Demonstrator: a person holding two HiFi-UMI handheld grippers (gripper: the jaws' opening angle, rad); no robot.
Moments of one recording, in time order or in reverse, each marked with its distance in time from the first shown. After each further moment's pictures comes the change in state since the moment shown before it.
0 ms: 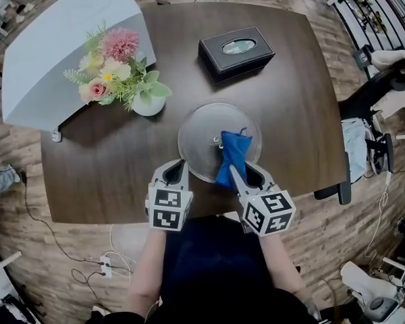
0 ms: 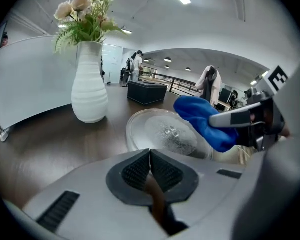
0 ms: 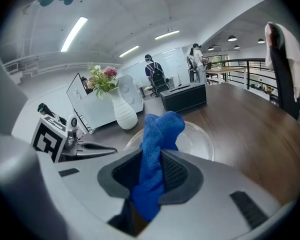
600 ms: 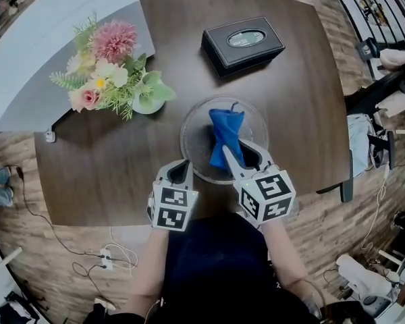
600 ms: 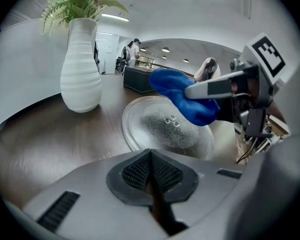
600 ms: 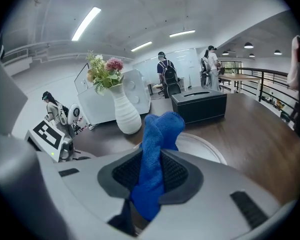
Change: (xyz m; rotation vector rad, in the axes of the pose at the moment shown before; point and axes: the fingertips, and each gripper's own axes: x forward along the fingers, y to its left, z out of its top) left arm 0.022 0.001 -0.017 0.006 0.127 -0.056; right arm 0.052 0.010 0.046 -0.151 0.027 0.034
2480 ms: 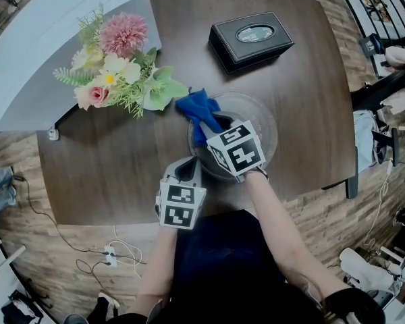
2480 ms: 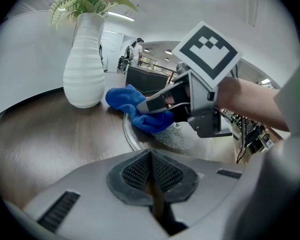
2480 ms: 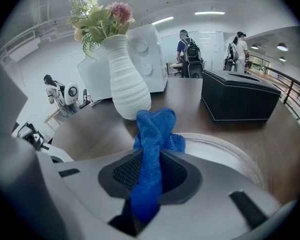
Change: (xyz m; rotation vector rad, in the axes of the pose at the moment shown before) left arm 0.001 0.002 -0.001 -0.058 -0.010 -0.031; right arm 0.115 0.023 -0.009 -0.179 0.254 0.109
